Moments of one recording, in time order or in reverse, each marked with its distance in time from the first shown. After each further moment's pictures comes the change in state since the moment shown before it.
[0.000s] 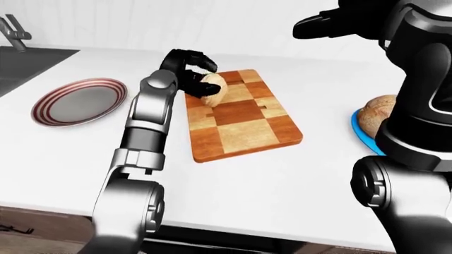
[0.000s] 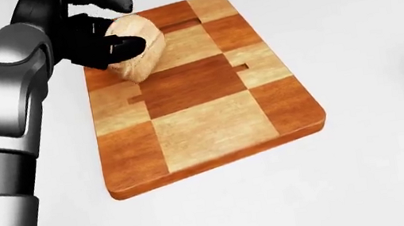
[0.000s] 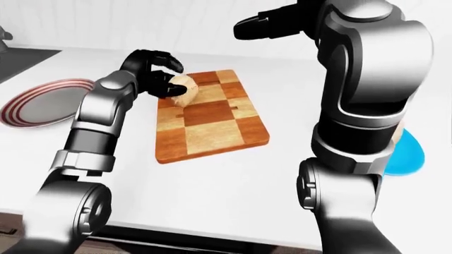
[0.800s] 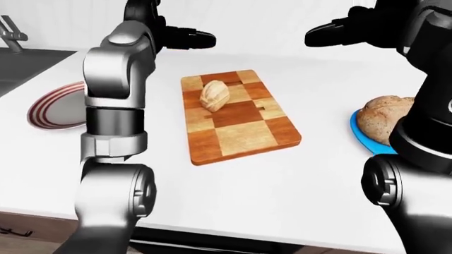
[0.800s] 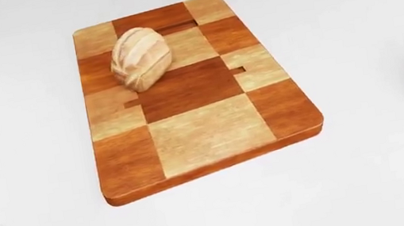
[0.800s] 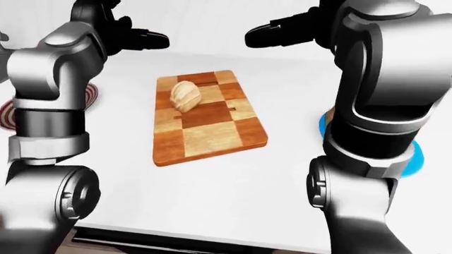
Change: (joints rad) left arm -0.130 0.070 0.082 -0.259 -0.237 0.262 0.229; right arm -0.007 -0.065 0.018 -0.062 -0.041 0.188 0.078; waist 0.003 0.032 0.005
